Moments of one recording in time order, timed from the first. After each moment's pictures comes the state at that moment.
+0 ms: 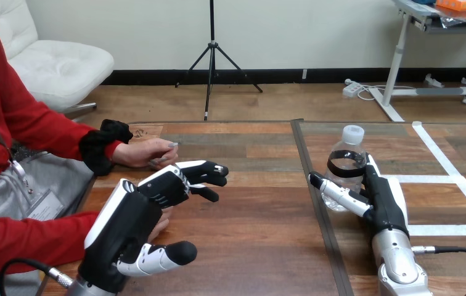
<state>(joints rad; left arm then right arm) -0.08 0.18 0.04 0.67 -0.43 -1.11 -0.85 -0.55 -0.18 -0.09 1.30 -0.08 -0.47 -0.15</state>
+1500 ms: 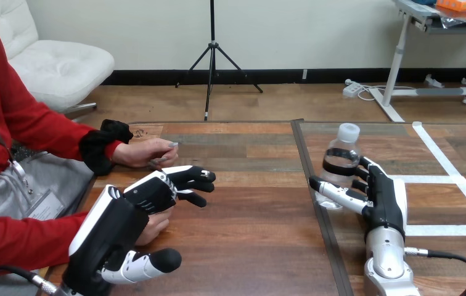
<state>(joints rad) -0.03 0.21 0.06 0.63 -0.47 -1.09 -0.88 -0.58 -0.12 -0.14 1.31 -0.07 -0.44 -0.30</state>
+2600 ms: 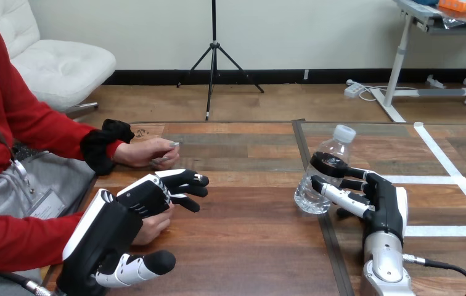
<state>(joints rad) -0.01 0.22 0.08 0.62 -0.47 -1.09 -0.89 -0.58 -0.09 -0.22 1.34 -0.03 -0.48 -0.26</state>
